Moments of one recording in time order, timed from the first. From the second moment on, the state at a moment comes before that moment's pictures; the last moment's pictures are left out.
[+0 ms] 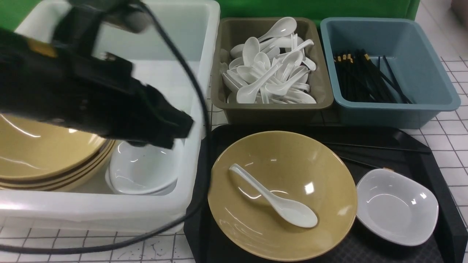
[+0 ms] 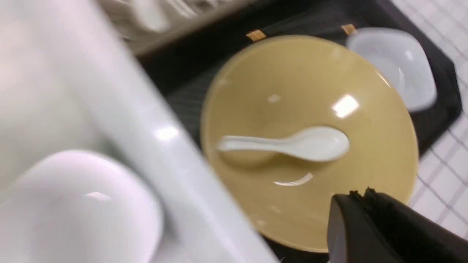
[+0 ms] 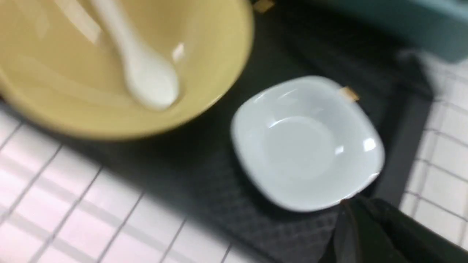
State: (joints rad) right arm 0.12 0.56 -0.64 0.23 0.99 -0.43; left arm -0.46 1.24 -1.16 -0.46 0.96 0.45
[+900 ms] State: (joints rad) right arm 0.17 0.56 -0.55 0.29 0.92 -0.47; left arm -0.88 1.94 -1.31 0.34 0.75 0.68
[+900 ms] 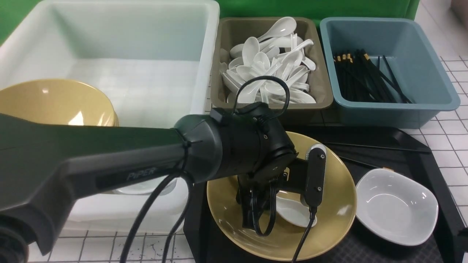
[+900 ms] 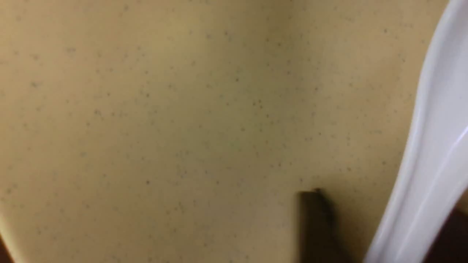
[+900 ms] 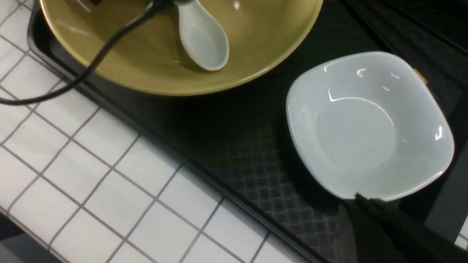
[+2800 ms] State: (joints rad) right arm 0.22 0.56 -0.36 0.35 0.60 -0.47; left arm -0.65 2.12 -1.77 -0.08 1.22 0.30
